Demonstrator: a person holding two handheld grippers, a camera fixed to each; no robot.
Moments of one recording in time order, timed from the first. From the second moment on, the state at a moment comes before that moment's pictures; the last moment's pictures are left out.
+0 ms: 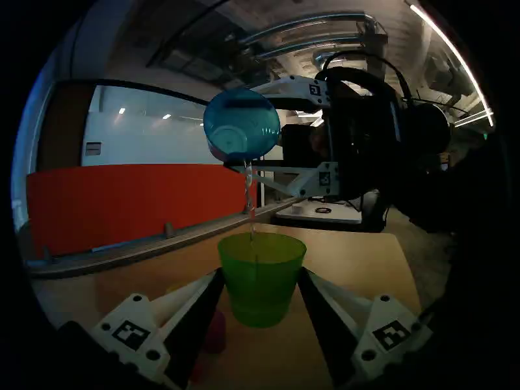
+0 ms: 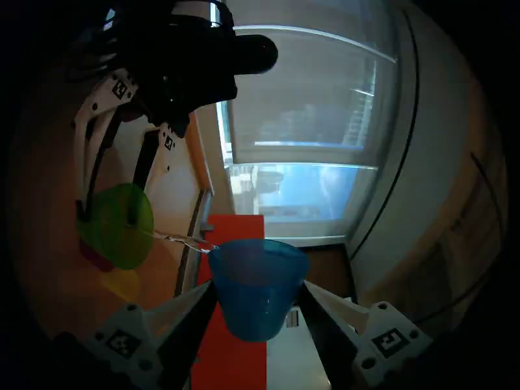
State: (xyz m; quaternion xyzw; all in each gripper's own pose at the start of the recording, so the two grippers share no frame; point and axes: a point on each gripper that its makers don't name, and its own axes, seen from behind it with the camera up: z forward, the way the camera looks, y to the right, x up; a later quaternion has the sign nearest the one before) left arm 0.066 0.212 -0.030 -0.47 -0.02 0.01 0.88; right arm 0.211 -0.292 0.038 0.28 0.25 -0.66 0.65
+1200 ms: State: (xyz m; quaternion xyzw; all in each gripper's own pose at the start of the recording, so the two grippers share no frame) left arm 0.073 0.213 -0.031 -0.47 -0.01 0.00 0.88; right arm 0.217 -0.290 0.033 0.25 0.27 -0.72 0.59
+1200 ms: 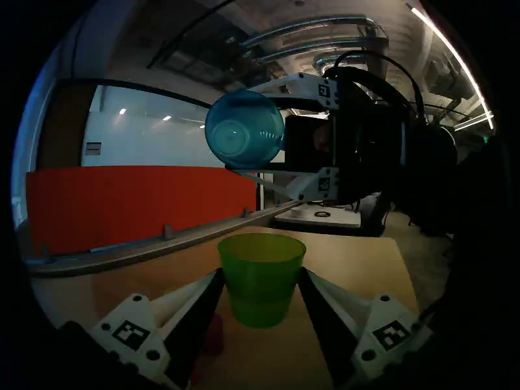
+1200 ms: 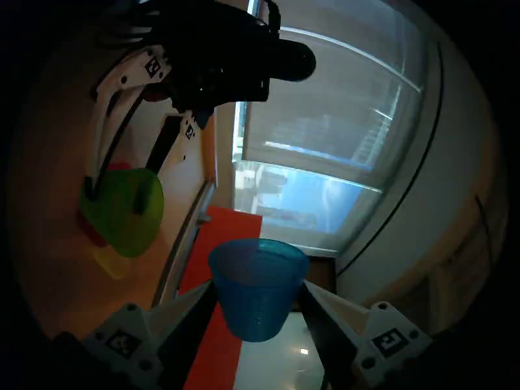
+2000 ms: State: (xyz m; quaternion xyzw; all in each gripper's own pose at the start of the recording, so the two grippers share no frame) left arm 0.076 0.206 -0.026 -0.47 -0.01 0.00 0.89; right arm 0.184 -0.284 0.034 0.34 0.15 -0.46 0.80
